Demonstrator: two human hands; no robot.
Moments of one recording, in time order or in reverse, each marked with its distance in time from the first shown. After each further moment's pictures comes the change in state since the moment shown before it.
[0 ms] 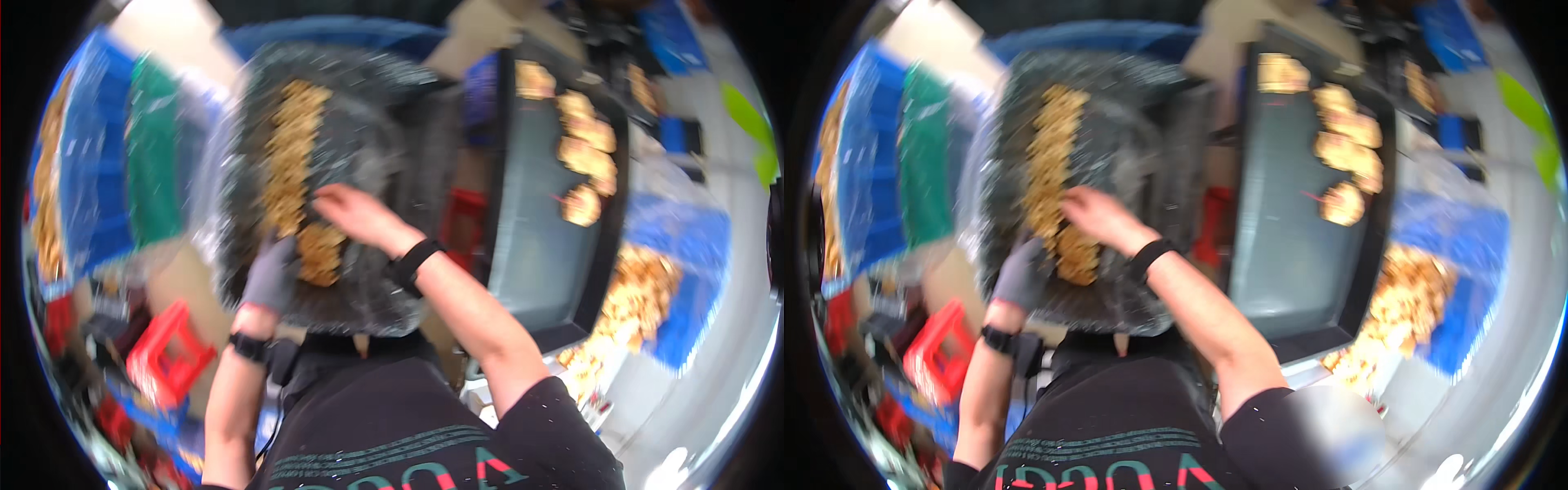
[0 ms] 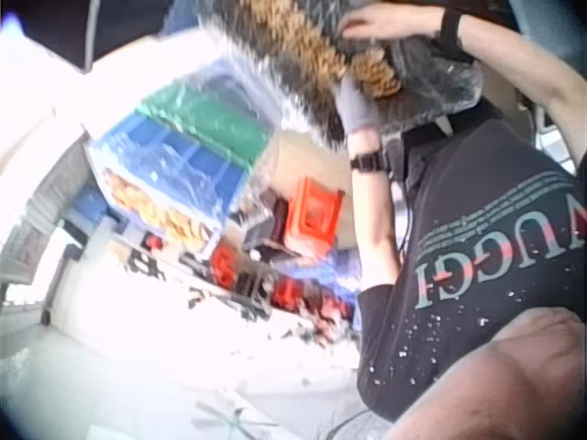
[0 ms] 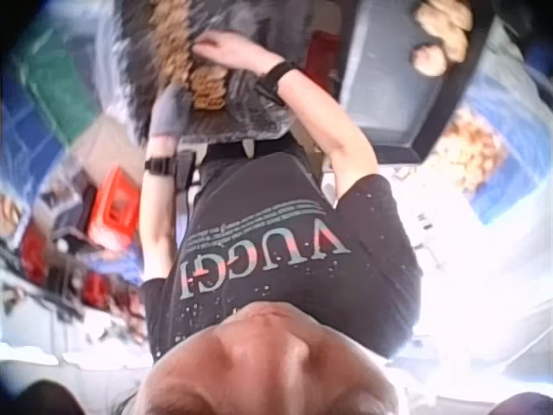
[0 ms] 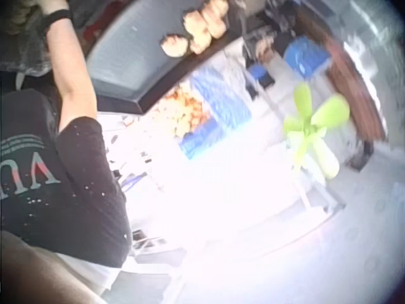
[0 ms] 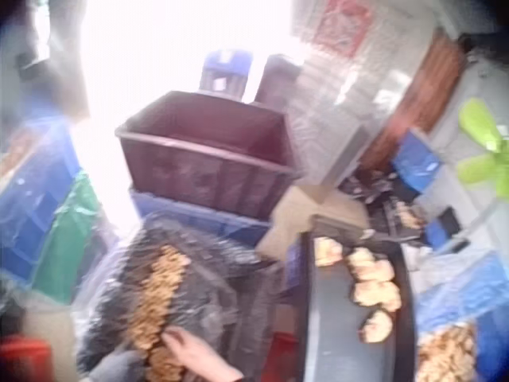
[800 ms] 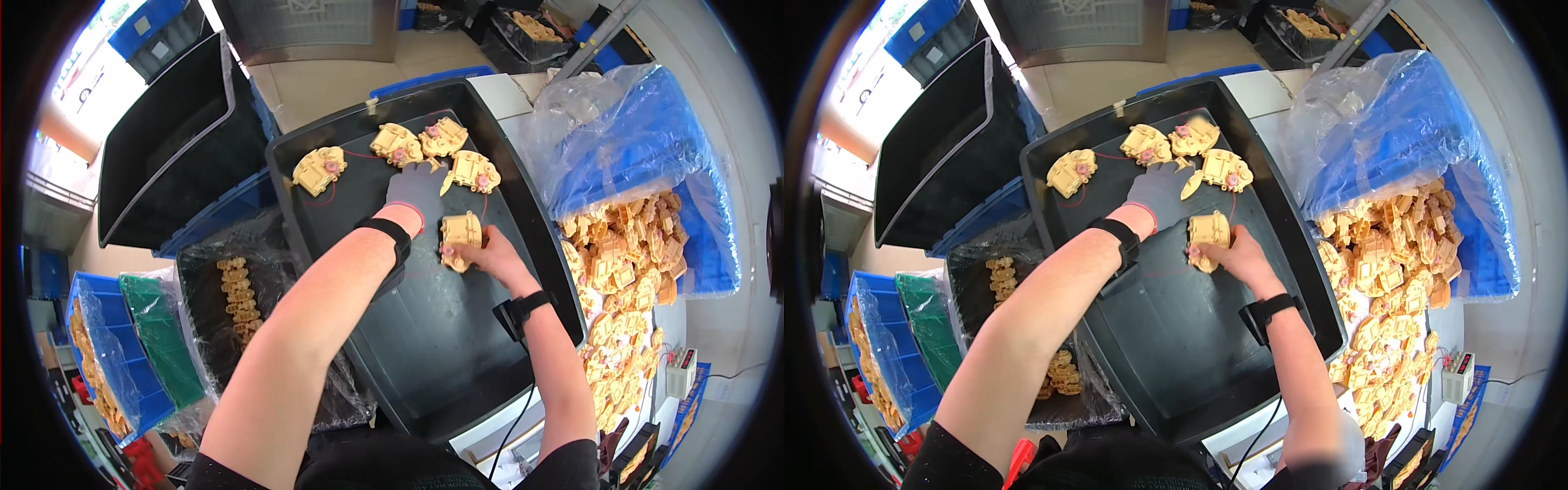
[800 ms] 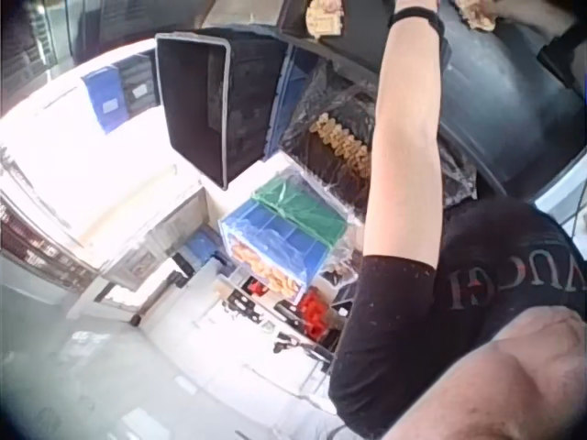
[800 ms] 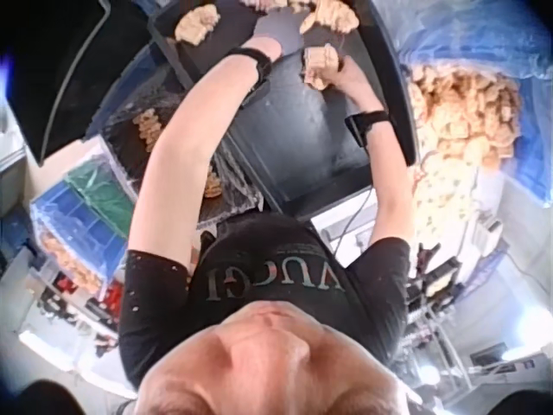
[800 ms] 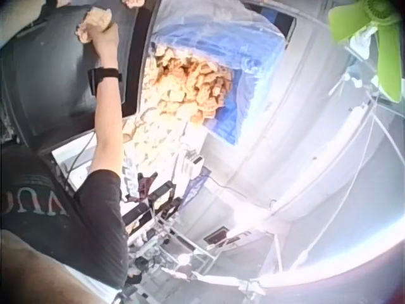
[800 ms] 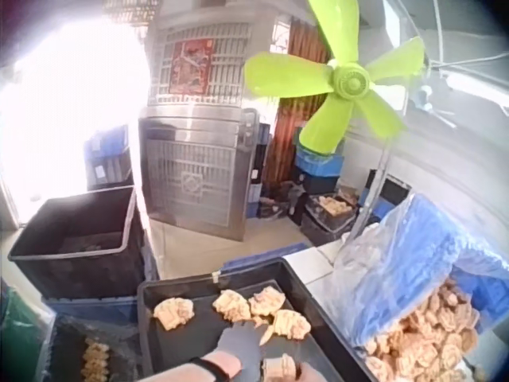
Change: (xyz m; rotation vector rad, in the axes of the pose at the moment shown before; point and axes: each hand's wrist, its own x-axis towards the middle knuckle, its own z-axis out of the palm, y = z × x) left_hand 0.136 0.067 0.542 1.860 -0.374 1.135; right_hand -0.274 0.134 -0.299 0.244 0.819 0.518
